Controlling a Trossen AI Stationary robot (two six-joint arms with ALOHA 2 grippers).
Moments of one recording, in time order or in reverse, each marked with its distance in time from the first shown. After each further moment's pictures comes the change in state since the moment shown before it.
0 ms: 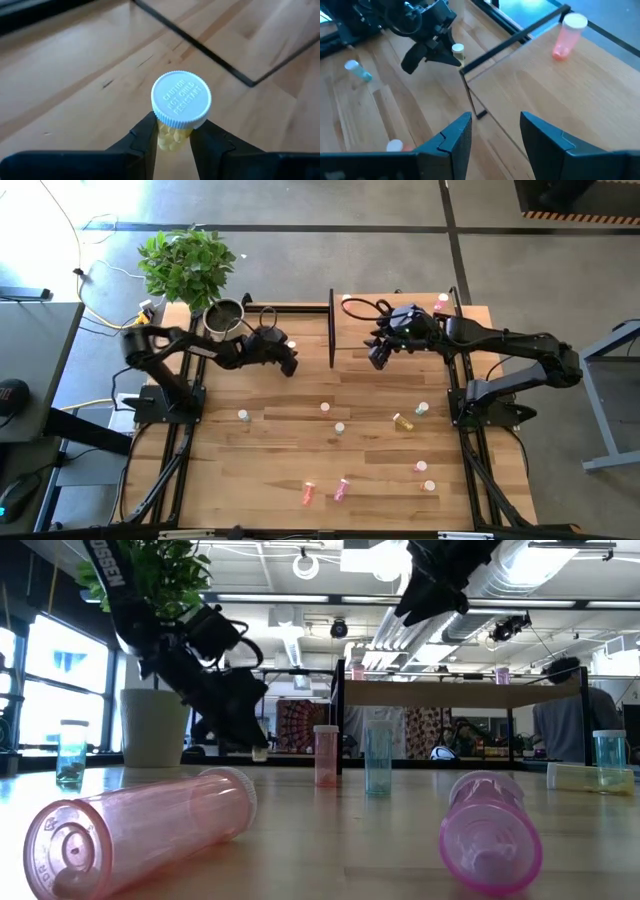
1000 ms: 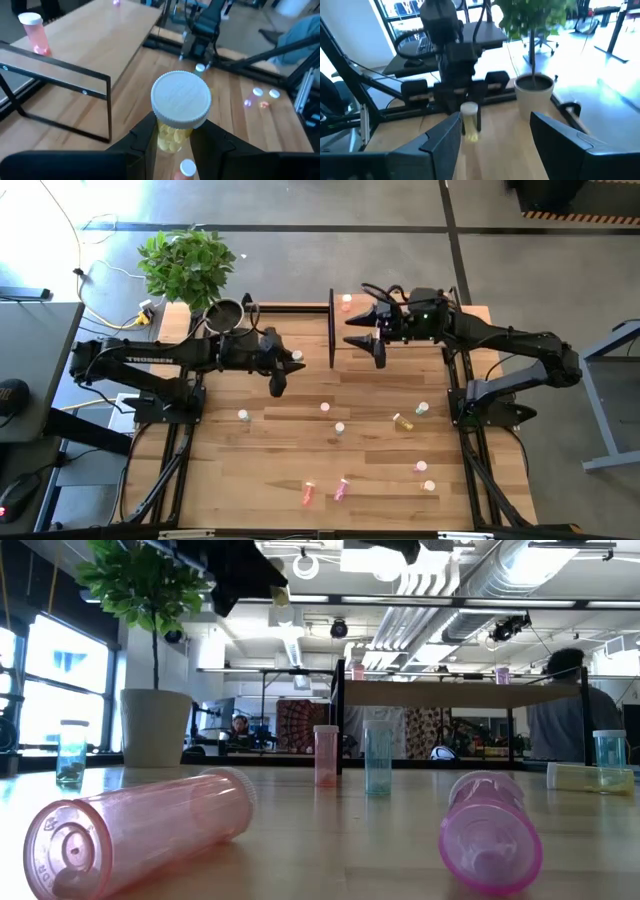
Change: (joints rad) left arm -0.361 -0.433 0.335 -0.522 -0.003 0.077; right arm 0.008 0.009 0.090 0.403 -0.363 -0.214
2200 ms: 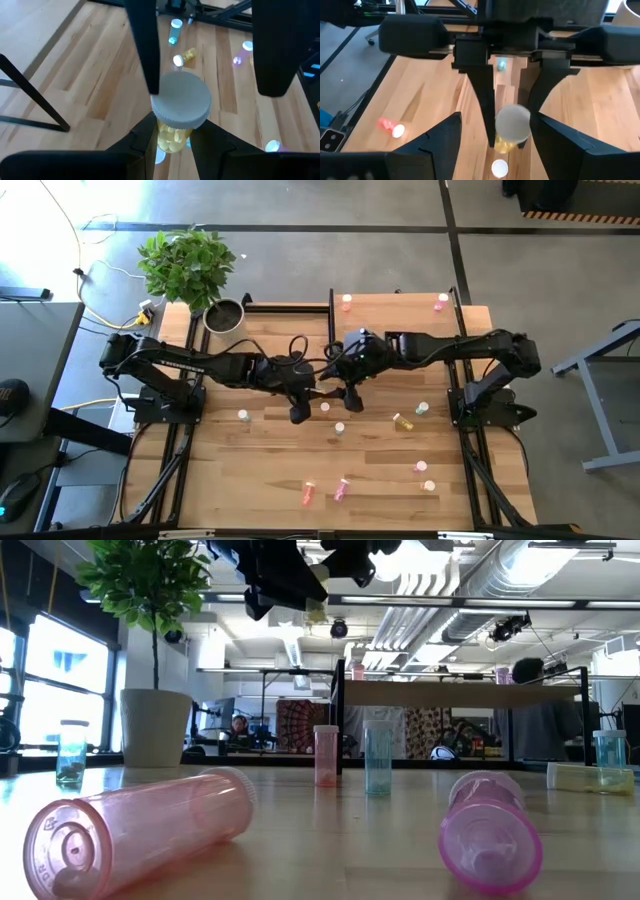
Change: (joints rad) left arm -0.172 0.300 0.207 -0.107 -0.059 0.005; right arm 0.214 0.357 0.198 -0.285 -0.048 -0.155
